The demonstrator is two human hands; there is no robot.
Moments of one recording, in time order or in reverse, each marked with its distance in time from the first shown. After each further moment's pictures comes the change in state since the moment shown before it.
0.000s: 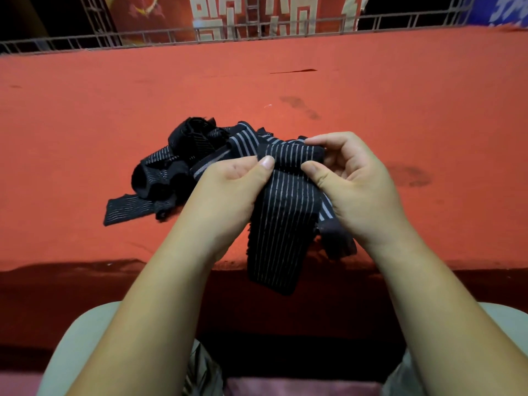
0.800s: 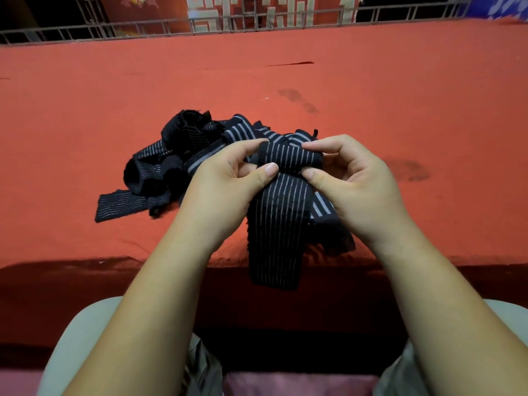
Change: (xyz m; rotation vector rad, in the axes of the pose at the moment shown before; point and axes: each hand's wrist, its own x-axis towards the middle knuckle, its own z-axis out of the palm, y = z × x) left_hand 0.015 -0.014 -0.002 0.047 0.081 0.050; right_hand -0.002 0.010 -0.011 -0.125 -0.015 0.031
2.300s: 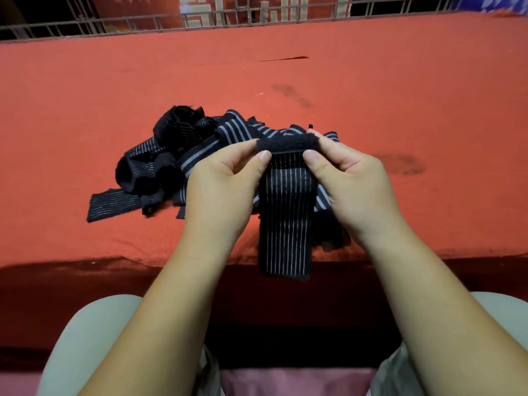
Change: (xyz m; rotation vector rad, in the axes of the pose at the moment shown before) left_hand -0.003 -0.005 0.024 -0.061 0.211 0.036; right_hand 0.004 0.017 0.002 -0.017 0.104 0.087
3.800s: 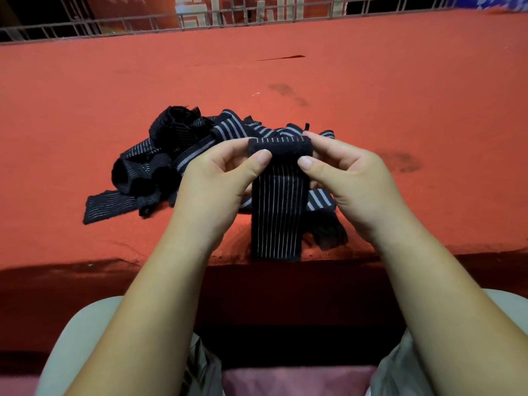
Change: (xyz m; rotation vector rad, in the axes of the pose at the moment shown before) left_hand 0.005 -0.002 -0.010 -0.115 -0.128 -0.049; right_hand -0.003 -0.010 -0.011 0.132 -0.113 0.048
